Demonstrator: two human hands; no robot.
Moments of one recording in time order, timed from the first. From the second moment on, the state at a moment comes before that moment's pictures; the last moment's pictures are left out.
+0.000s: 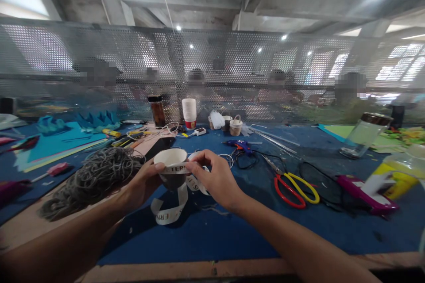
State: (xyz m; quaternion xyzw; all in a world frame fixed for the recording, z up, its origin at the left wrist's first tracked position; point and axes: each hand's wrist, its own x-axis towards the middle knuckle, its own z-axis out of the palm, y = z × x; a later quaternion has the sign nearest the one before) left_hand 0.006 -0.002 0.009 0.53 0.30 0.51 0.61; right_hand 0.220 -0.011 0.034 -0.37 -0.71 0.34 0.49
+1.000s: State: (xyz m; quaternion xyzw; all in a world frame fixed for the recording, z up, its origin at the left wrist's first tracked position) left_hand 0.004 0.000 0.004 0.54 0.28 0.48 0.64; right_hand 0.221 -0.008 0.029 -0.36 -0.71 0.34 0.49
